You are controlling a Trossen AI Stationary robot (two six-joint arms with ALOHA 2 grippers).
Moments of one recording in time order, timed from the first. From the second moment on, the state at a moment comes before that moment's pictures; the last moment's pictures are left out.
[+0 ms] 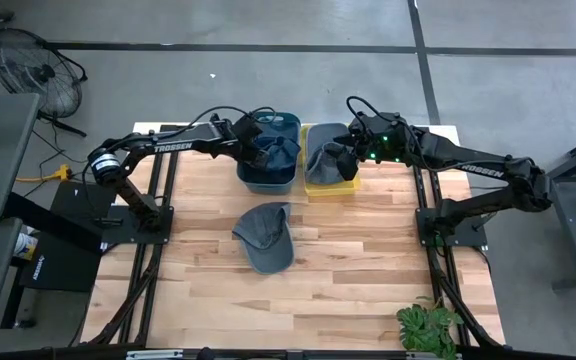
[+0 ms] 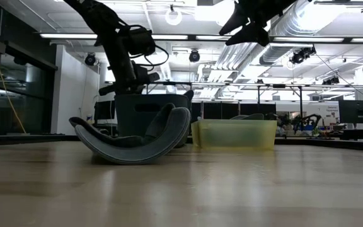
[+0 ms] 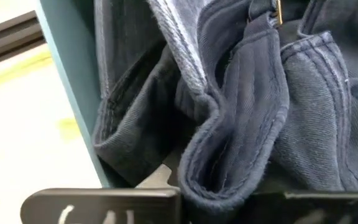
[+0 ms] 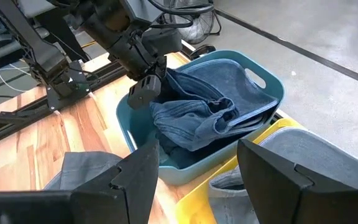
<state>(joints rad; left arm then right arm) 0.54 1.60 1.13 -0.58 -0.16 -0.53 -0.35 1.19 1.08 -0.35 0.06 0.29</state>
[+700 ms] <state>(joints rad) 0.54 1.59 1.40 -0.82 -0.19 -0.45 -0.35 1.19 1.08 -0.37 0.05 0.29</state>
